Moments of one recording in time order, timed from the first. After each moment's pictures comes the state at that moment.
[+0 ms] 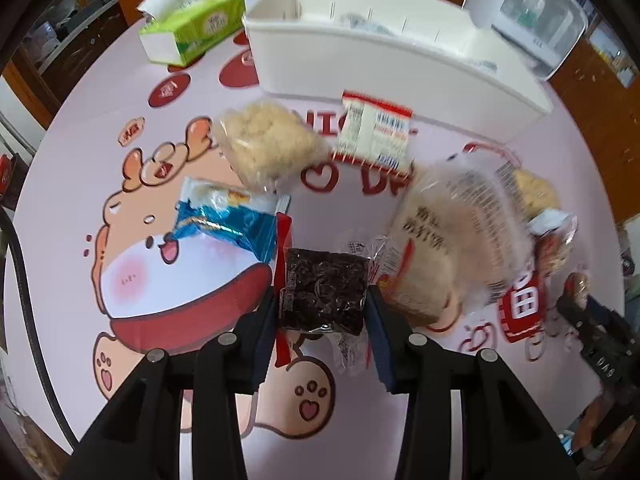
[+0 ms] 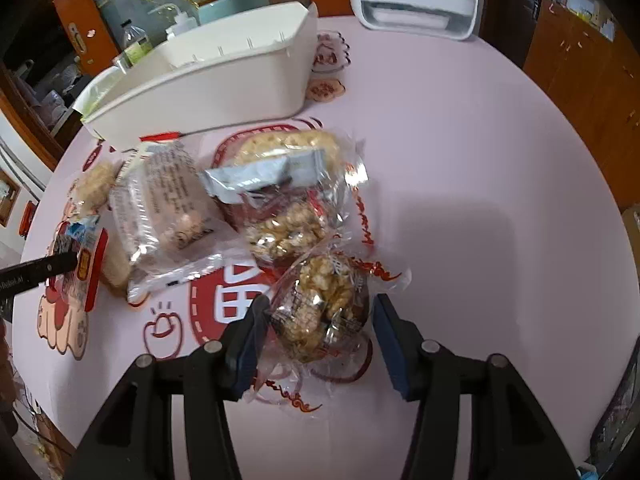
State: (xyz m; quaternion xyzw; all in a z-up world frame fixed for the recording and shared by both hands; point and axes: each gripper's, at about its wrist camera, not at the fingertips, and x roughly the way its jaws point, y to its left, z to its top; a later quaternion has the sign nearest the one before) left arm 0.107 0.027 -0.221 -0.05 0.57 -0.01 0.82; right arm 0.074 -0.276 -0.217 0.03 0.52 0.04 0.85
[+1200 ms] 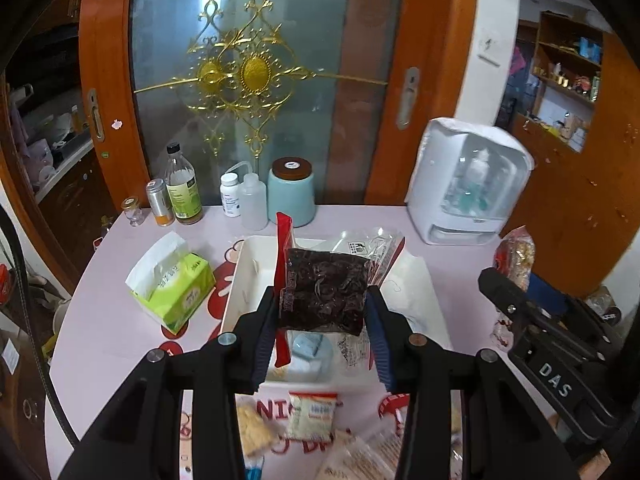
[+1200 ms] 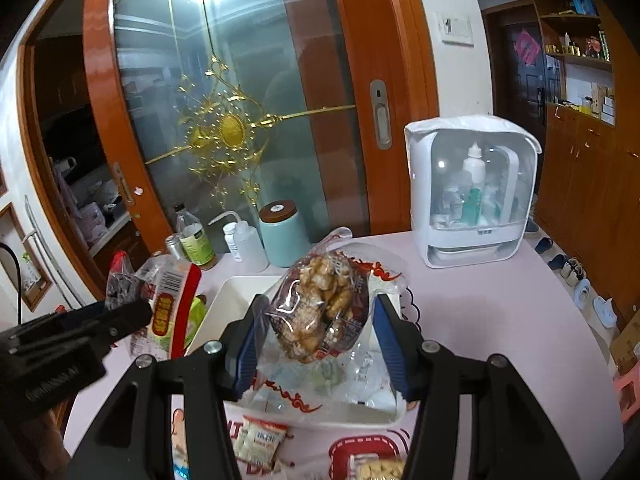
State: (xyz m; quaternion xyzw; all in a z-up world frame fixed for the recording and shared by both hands) left arm 0.237 -0.009 -0.010 -0.03 0.36 -0.05 0.93; right arm 0.226 -0.203 -0.011 0.06 0.29 0.07 0.95
